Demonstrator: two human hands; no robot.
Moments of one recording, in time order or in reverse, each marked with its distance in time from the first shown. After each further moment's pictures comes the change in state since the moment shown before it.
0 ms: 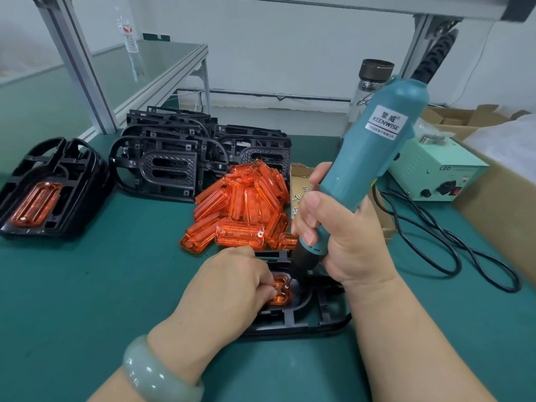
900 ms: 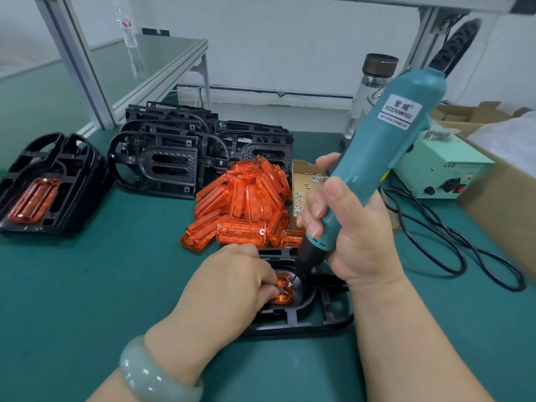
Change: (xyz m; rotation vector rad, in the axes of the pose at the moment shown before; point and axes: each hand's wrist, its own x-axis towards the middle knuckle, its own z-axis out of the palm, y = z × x) left_hand 0.000 -0.004 0.000 0.049 -0.048 0.039; right_hand 0.001 -0.004 0.002 0.013 -0.005 -0.012
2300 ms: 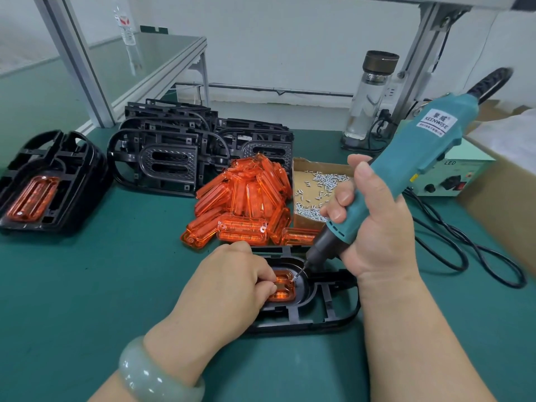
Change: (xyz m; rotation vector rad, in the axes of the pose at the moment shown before) left_hand -0.003 0.002 0.000 -0.106 0.046 -0.096; right_hand 0.000 -0.004 -0.012 0.055 0.333 -0.007
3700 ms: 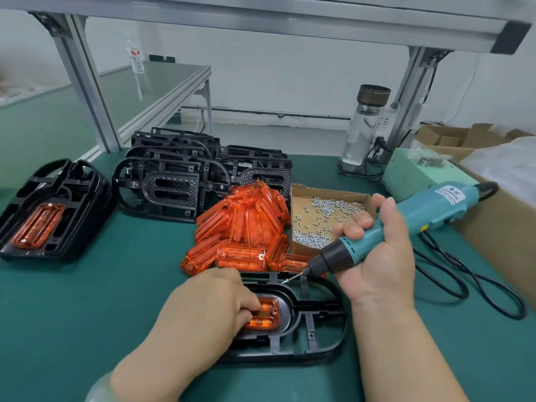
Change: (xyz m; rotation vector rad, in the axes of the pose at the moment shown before) left_hand 0.000 -0.012 -0.019 0.163 -0.105 0.029; right_hand 0.008 0.002 -0.005 0.349 0.319 0.062
